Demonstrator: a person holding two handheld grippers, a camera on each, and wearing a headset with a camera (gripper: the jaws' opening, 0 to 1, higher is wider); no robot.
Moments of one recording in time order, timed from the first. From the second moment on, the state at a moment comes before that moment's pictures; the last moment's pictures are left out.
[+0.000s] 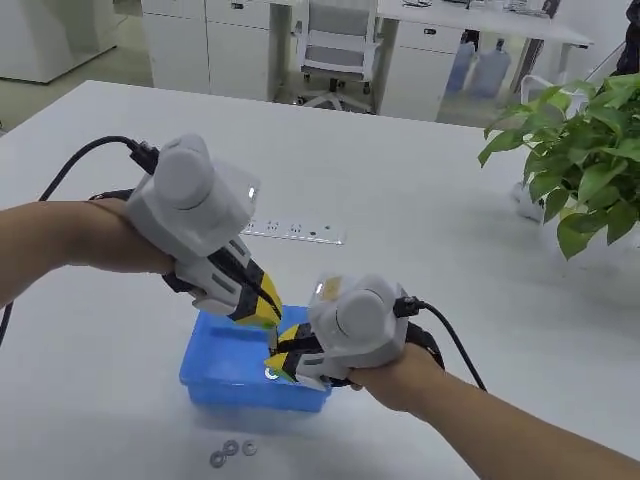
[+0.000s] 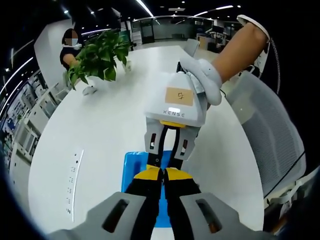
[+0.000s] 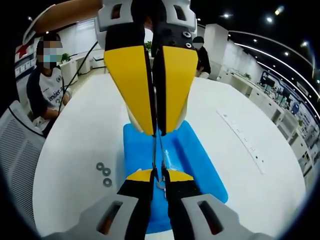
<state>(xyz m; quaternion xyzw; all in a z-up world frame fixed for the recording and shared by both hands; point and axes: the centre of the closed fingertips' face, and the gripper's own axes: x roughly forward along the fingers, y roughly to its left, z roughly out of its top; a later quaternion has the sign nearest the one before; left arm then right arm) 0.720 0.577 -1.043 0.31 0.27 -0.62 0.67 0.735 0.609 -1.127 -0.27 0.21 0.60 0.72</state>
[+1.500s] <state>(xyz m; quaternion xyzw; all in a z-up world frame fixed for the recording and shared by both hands) 0.649 0.580 -1.055 0.31 0.28 -0.62 0.67 0.661 0.613 -1.139 -0.27 0.21 0.62 0.71</state>
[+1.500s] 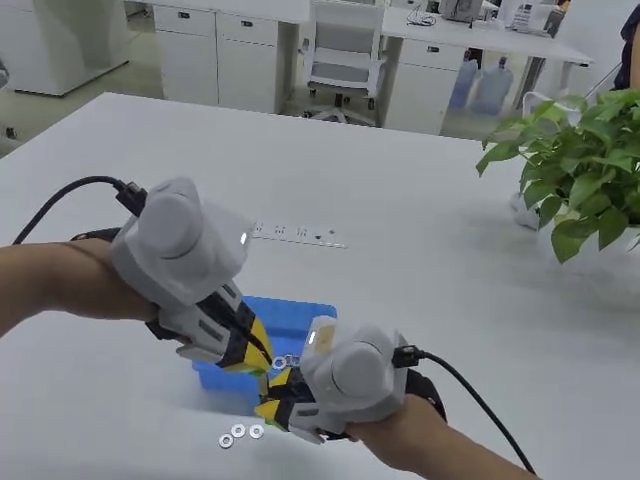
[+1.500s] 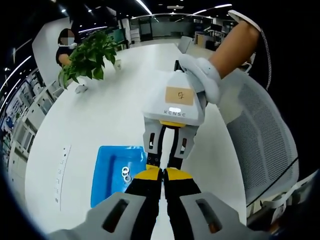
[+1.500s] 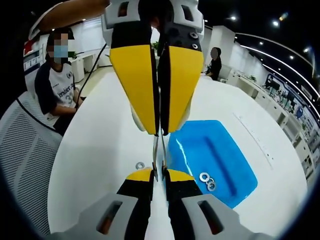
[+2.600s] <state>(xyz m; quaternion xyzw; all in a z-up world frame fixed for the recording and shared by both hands) 0.644 0.585 -1.079 0.29 0.29 -0.62 0.67 0.652 0.620 -1.164 -0.24 0.23 0.62 0.71</state>
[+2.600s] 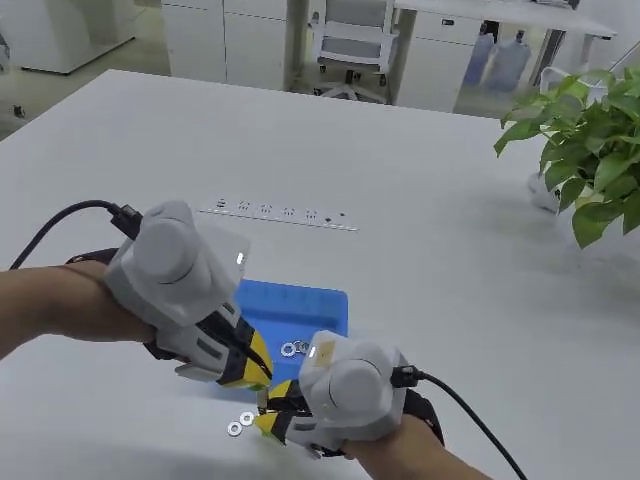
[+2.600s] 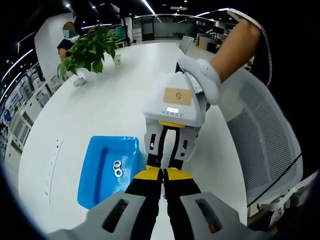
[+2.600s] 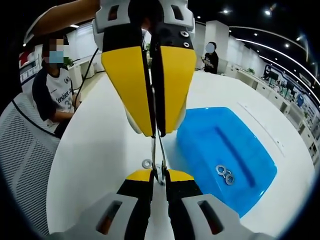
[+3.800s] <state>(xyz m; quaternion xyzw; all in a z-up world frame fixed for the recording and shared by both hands) 0.648 0.590 -1.054 0.28 0.29 -0.62 0.67 0.655 0.617 -1.138 -0.25 0.23 0.61 0.72</state>
